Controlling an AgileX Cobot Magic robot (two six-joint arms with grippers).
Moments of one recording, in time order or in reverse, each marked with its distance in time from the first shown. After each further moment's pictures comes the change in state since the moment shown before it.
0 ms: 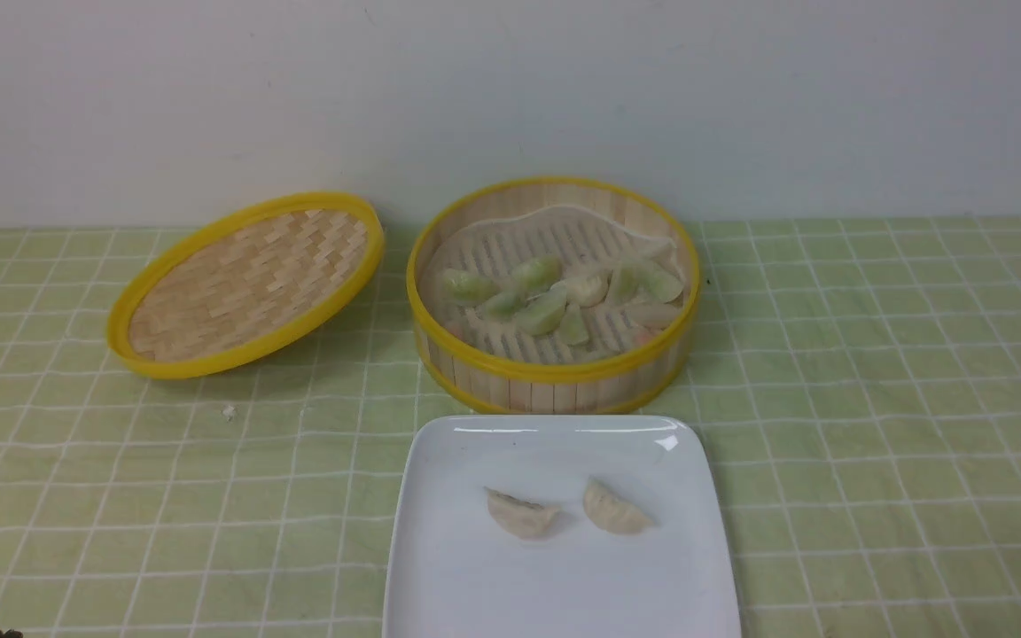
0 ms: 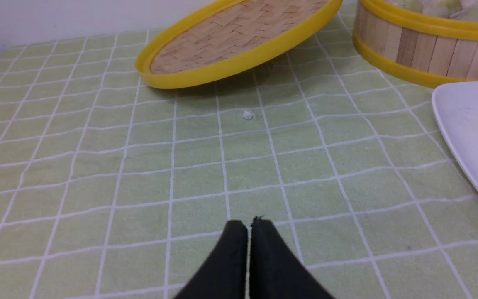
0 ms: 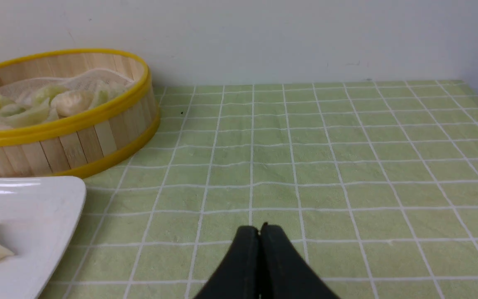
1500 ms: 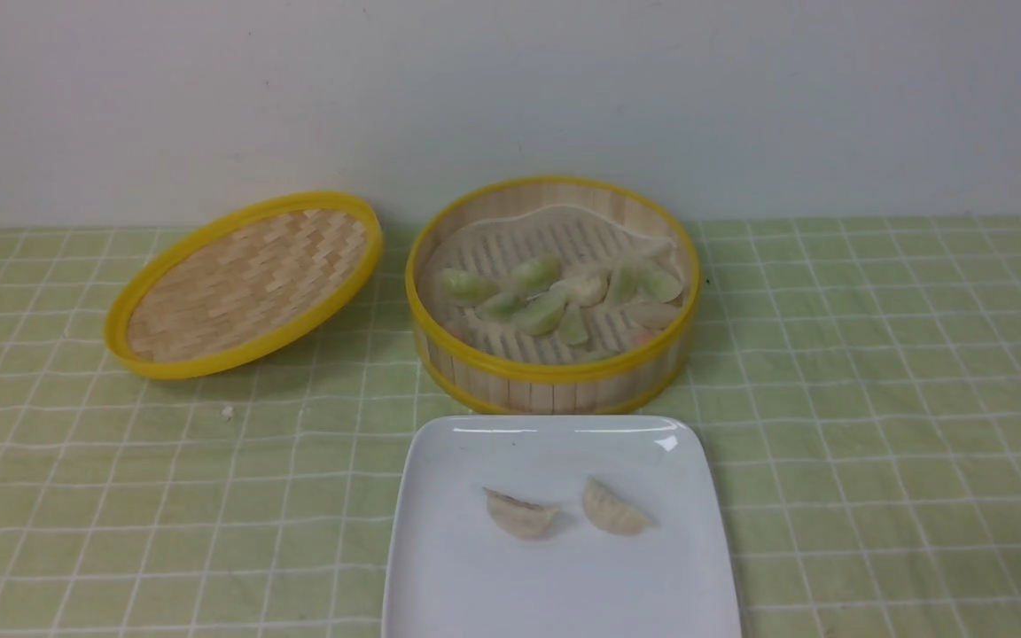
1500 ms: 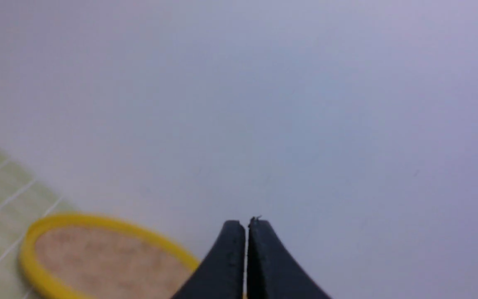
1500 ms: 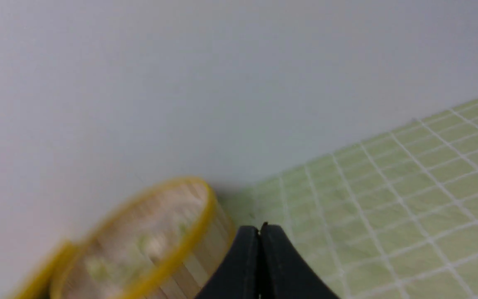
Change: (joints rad) right arm 0.000 0.000 0.004 0.331 -0.254 0.172; left arm 0.000 0.004 -0.140 -0.669 -0.509 -0.086
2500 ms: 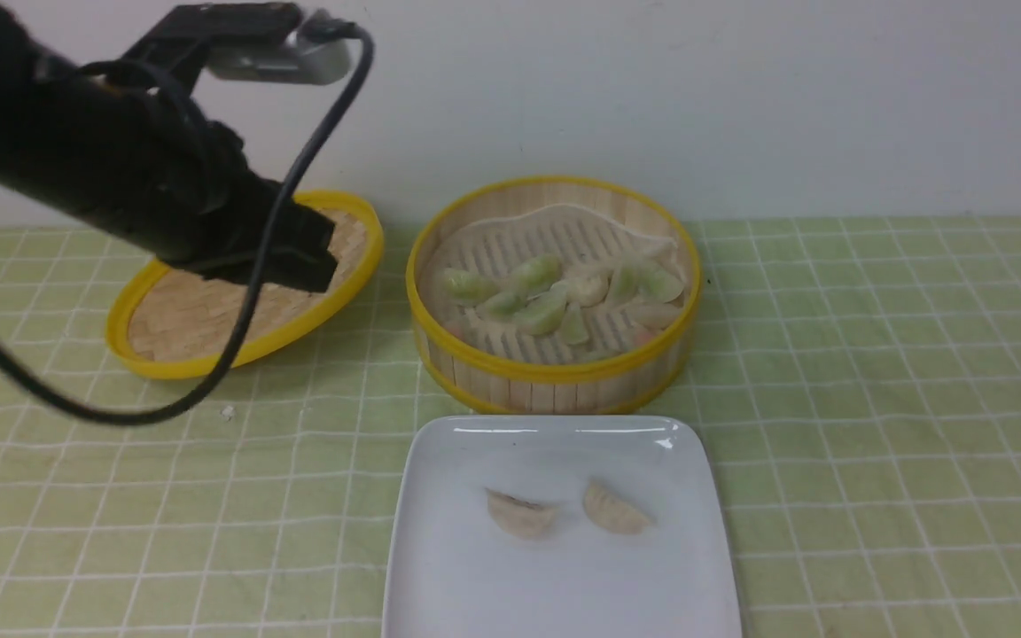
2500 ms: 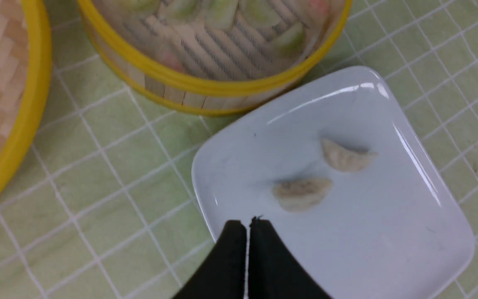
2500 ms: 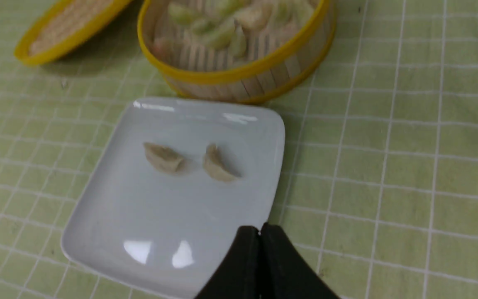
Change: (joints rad) right arm 0.102 0.801 -0.907 0.036 0.954 -0.343; left arm -0.156 1.555 -1.288 0.272 1.138 0.399
